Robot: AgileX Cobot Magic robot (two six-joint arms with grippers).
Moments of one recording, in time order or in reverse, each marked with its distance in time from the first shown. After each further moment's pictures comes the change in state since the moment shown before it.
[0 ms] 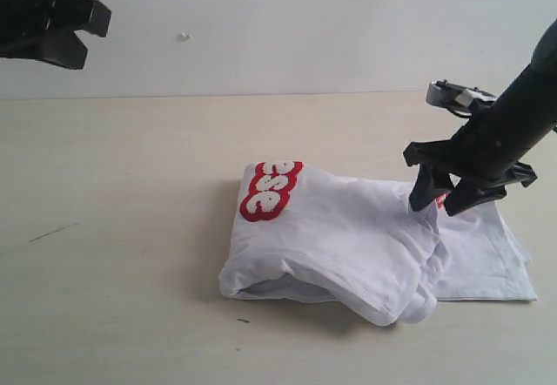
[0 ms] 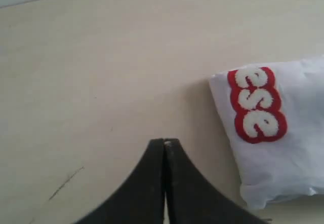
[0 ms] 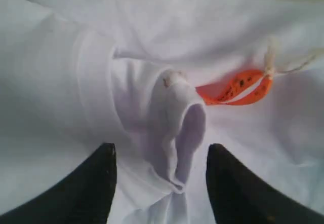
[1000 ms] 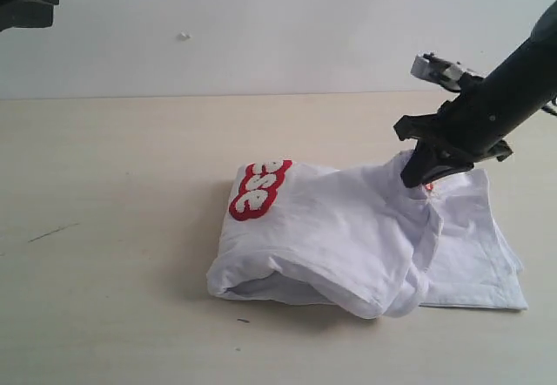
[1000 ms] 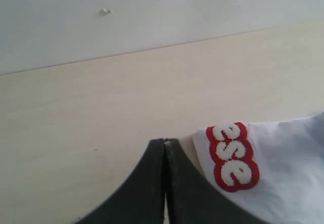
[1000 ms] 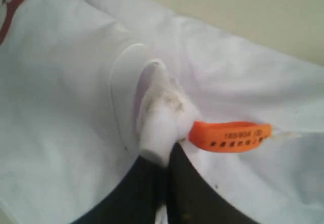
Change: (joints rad) left arm 0.004 -0.220 0.189 0.002 -0.263 -0.018; right arm 0.000 -0.008 -0.082 0.127 0.109 -0.175
